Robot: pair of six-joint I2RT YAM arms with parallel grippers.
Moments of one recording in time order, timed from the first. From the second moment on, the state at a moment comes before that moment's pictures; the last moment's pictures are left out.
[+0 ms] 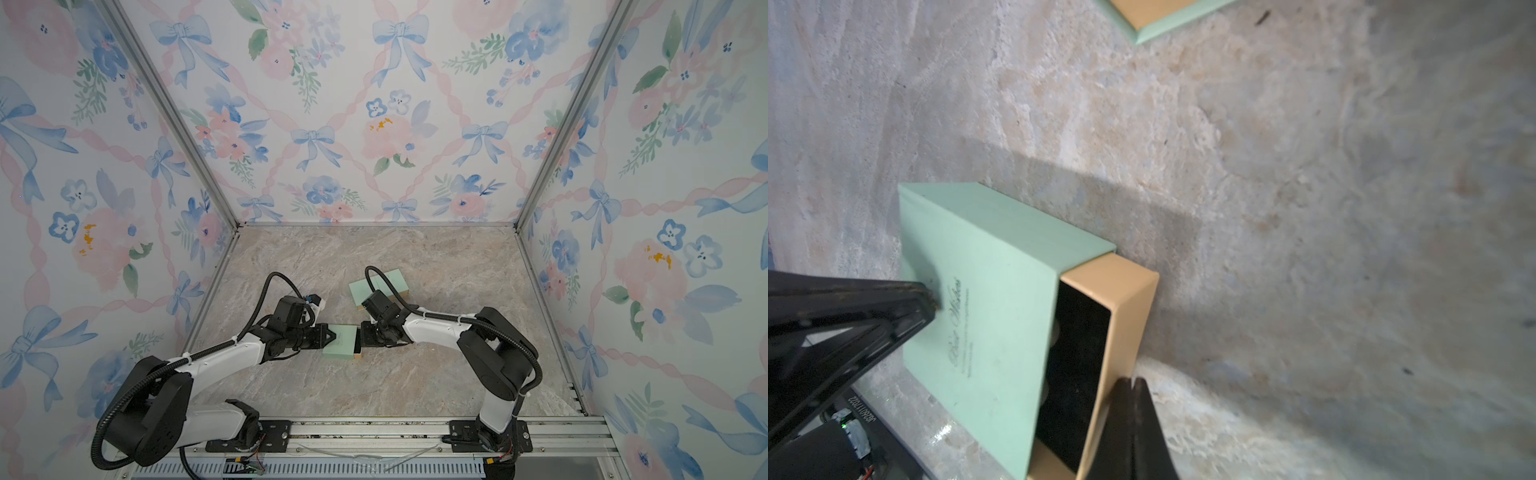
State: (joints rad) left arm -0.43 1.31 0.52 -0.13 0.38 -0.46; right arm 0.85 1.76 1.01 -0.31 -0.18 0.72
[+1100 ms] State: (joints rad) left arm -0.43 1.31 0.52 -0.13 0.38 -0.46; right arm 0.80 1.69 0.94 -0.35 -0.14 0.74
